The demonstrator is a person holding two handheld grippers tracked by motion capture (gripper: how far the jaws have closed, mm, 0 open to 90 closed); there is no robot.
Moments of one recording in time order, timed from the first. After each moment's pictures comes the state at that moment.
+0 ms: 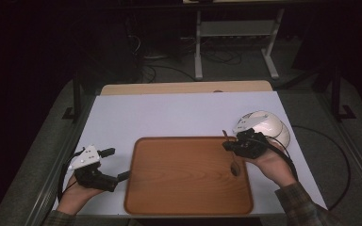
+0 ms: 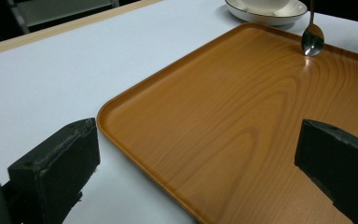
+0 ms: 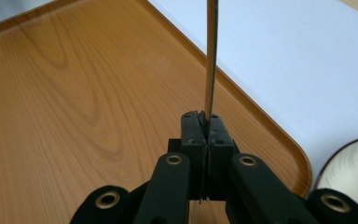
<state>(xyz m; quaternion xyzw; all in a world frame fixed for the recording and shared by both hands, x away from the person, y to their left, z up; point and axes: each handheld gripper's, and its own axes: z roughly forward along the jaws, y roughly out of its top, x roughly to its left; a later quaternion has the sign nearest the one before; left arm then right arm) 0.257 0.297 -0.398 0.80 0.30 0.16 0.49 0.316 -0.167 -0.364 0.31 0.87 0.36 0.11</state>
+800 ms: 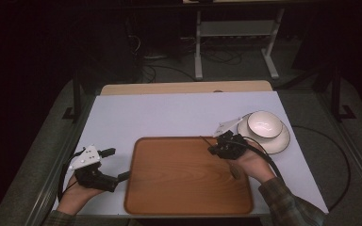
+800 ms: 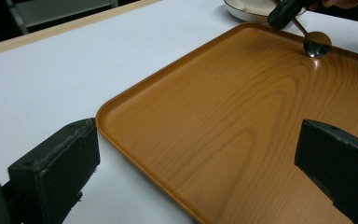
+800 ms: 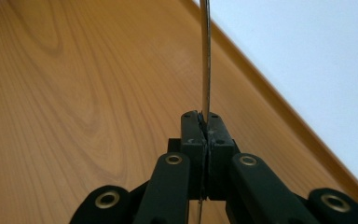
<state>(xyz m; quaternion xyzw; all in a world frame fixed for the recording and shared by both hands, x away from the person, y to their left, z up) 0.257 0.296 -0.398 0.80 0.29 0.16 0.49 0.334 -0.123 -0.396 0.28 0.90 0.32 0.09</state>
